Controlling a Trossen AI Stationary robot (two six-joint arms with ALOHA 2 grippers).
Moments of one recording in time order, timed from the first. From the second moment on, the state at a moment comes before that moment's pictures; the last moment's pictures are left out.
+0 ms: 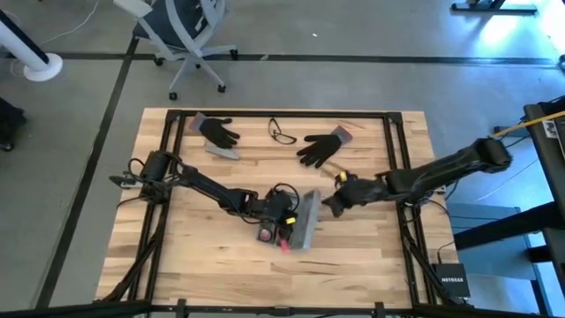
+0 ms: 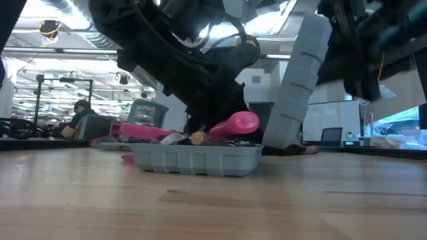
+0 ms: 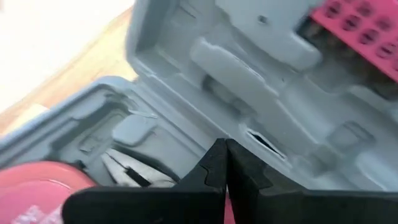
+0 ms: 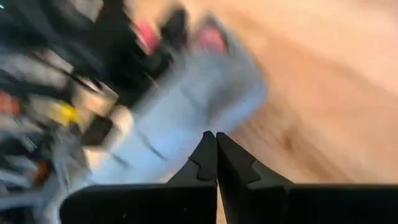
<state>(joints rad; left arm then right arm) -0.18 2.00 1.04 0.30 -0.25 -0.59 0.23 1.06 0.54 -0.12 0.21 1.13</state>
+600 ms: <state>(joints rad) -0.16 2.00 1.04 0.29 -0.26 -0.55 0.23 1.37 0.75 -0.01 0.06 1.07</state>
